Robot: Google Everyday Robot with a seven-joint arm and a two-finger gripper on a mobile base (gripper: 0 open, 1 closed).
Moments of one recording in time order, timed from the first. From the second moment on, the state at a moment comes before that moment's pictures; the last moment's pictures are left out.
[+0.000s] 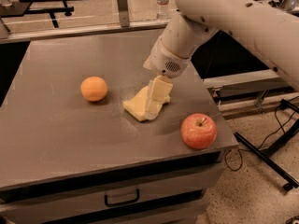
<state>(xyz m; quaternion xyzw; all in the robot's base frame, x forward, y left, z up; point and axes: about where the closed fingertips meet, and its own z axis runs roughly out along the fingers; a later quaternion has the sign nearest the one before) 0.545 -0.002 0.866 -0.70 0.67 0.13 0.19</state>
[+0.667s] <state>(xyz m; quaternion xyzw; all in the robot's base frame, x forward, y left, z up) 0.551 0.009 0.834 -0.70 0.68 0.14 0.17</state>
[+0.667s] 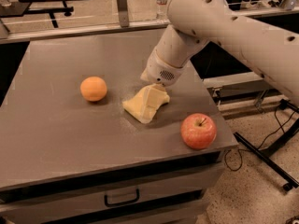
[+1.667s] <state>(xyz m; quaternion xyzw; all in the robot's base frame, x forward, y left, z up) 0.562 0.001 0.854 -0.68 0.69 0.15 0.20</state>
